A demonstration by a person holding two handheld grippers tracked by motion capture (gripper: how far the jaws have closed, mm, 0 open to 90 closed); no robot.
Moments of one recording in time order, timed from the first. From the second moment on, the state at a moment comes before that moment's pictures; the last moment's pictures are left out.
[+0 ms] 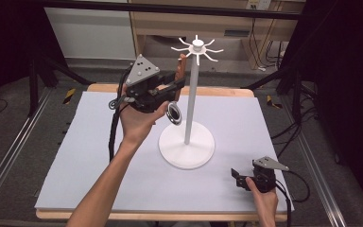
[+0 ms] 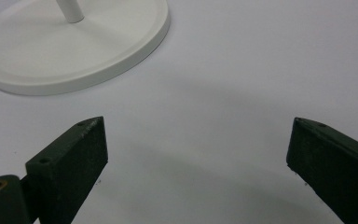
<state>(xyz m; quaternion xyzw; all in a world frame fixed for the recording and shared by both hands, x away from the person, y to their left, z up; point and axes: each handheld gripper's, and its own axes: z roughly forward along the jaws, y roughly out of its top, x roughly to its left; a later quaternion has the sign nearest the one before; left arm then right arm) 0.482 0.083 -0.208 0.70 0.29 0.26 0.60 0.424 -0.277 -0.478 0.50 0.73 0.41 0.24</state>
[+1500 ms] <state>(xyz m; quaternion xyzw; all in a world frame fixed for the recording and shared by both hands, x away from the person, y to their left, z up) 0.456 0.154 -0.294 0.73 0.32 0.24 0.56 0.424 -0.278 -0.479 0.50 0.73 0.40 0.24</state>
